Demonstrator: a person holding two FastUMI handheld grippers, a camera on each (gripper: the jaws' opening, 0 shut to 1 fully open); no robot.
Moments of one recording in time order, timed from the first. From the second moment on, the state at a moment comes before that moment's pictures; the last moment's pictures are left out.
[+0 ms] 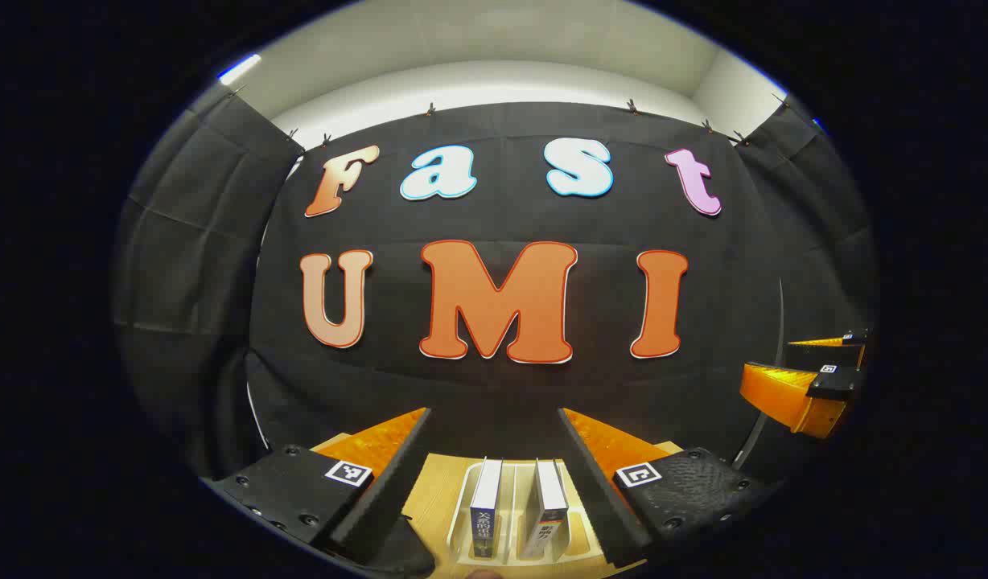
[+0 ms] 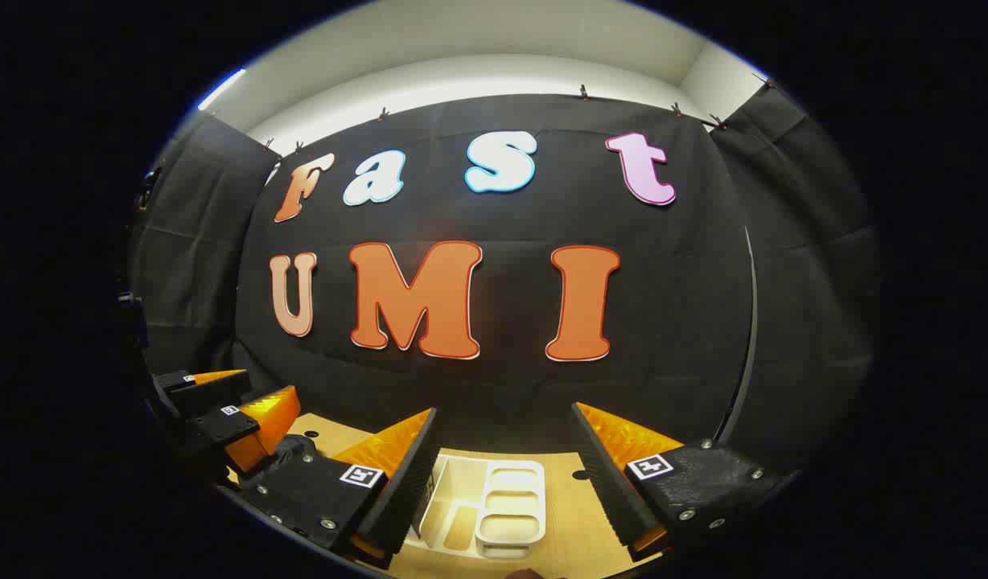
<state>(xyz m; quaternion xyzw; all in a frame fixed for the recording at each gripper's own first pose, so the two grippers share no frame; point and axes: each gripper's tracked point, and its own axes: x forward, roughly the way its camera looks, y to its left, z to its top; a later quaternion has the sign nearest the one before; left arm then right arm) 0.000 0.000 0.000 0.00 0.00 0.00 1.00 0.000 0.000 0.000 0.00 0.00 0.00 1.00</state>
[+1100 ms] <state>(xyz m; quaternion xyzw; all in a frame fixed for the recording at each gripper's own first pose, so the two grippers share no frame) 0.029 0.058 -0.002 0.02 -0.02 -0.01 1.00 0.017 0.056 -0.012 0.00 0.03 -0.02 1.00</state>
